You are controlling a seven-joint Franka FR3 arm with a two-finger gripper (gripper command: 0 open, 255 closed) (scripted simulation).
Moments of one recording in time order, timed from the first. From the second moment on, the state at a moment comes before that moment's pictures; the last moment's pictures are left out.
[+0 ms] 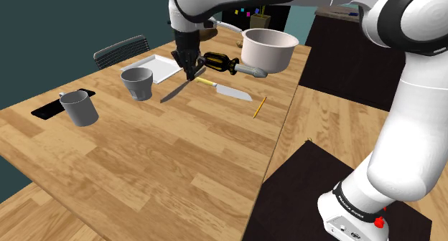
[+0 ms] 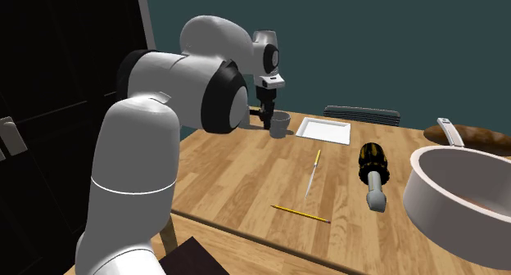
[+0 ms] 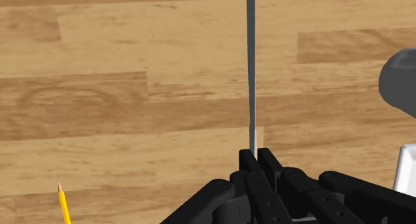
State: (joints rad) arm -0.07 0.33 0.50 -1.51 -0.21 1.79 1.66
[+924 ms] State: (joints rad) arm -0.04 0.36 0.51 -1.28 -0.22 1.59 1.65
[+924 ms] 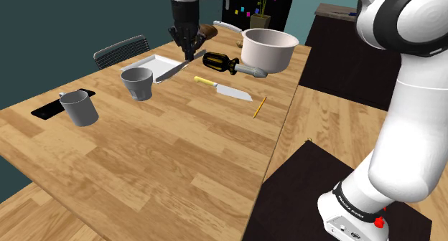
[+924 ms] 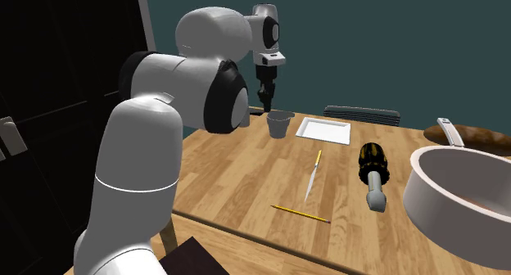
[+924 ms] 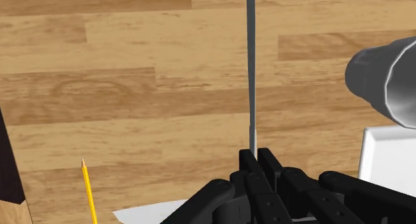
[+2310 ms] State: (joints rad) arm -0.22 0.15 0.46 -1.38 -0.12 1.52 1.43
